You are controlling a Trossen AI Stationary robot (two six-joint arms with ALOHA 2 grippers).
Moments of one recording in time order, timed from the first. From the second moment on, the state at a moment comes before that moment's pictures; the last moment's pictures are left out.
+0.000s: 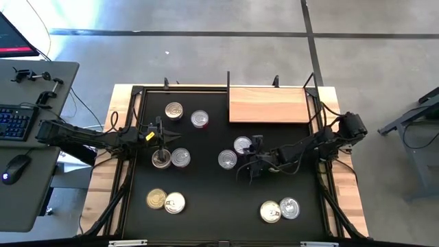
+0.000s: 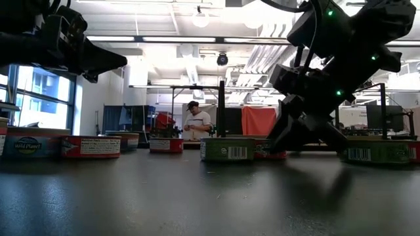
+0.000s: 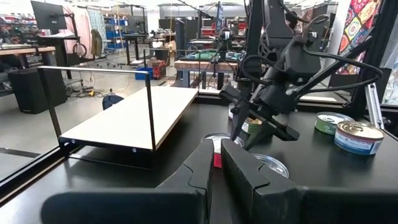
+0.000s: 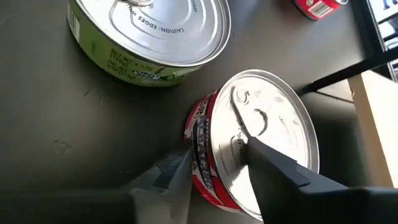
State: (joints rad) left arm -0.04 0.57 0.02 0.54 -0.25 -0.01; right arm 0.24 1.71 0.66 0.06 0.56 -0.11
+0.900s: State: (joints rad) left arm -0.04 0.57 0.02 0.54 -0.25 -0.02; right arm 0.31 1.75 0.73 0.04 0.80 -0.24
